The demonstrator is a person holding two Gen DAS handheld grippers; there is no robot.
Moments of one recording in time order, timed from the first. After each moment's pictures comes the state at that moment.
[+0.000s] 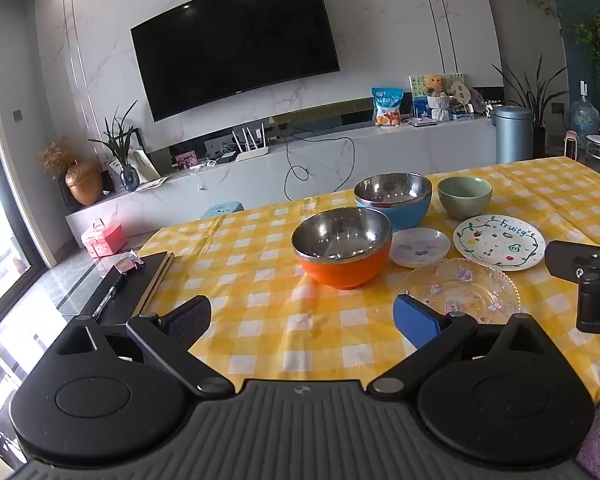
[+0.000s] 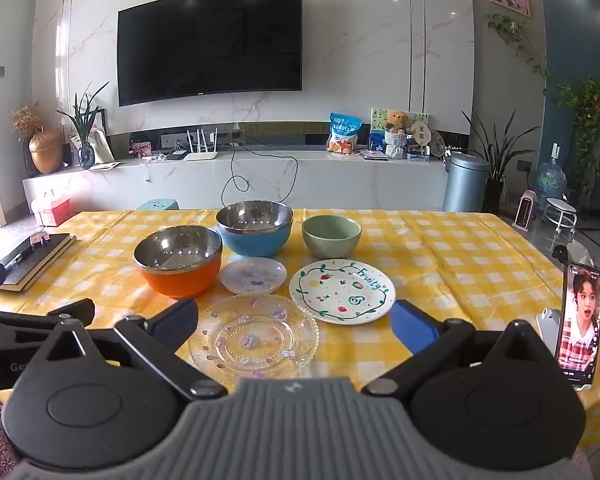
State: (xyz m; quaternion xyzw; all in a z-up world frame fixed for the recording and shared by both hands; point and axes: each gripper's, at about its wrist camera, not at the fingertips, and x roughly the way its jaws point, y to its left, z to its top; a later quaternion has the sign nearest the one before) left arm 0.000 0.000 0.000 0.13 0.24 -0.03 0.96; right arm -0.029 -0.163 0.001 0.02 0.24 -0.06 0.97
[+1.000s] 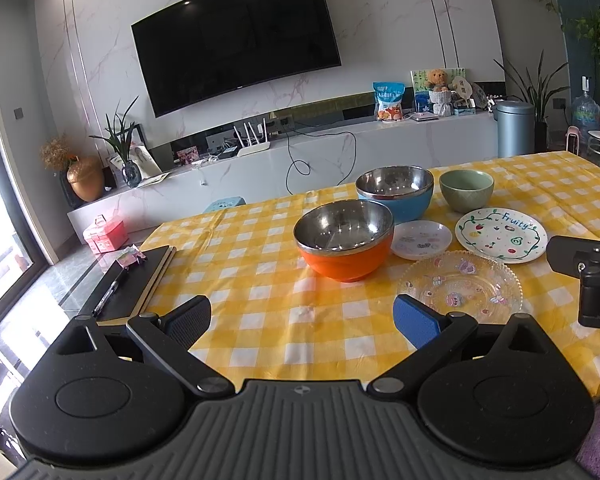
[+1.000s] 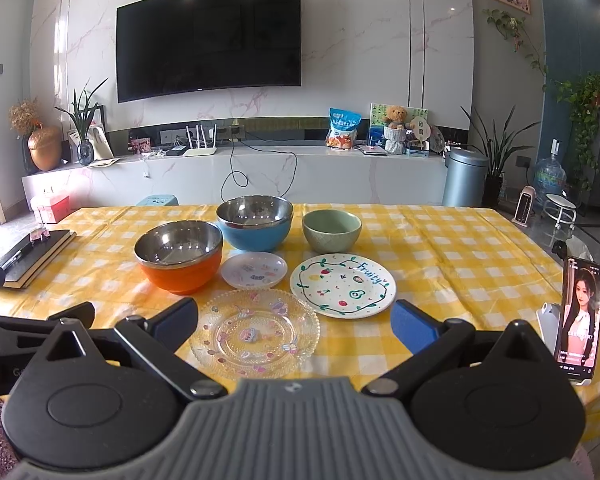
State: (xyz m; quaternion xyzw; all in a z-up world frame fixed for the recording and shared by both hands) left arm 0.001 0.002 -0.007 0.13 0.25 -0.03 0.96; right arm -0.030 -0.160 -0.001 0.02 0.24 -0.06 0.97
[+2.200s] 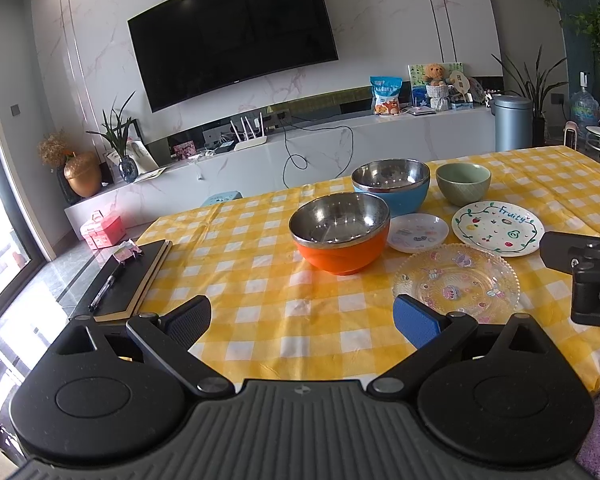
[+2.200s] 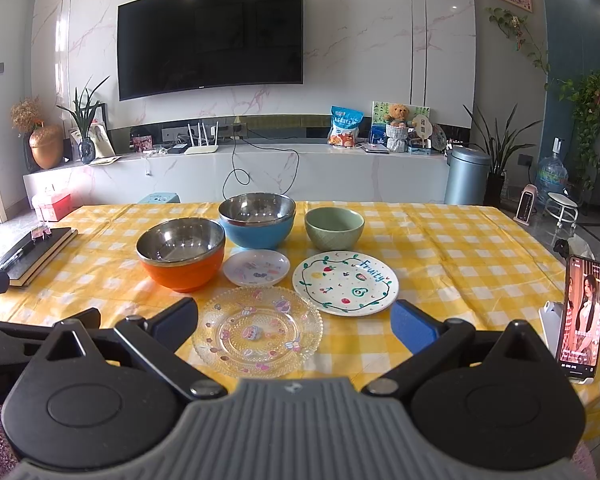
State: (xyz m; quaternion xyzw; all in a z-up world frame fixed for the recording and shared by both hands) left arm -0.003 0.001 -0.017 0.13 0.25 -0.03 0.96; right arm -0.027 -0.157 -0.004 0.02 0.25 -0.06 0.97
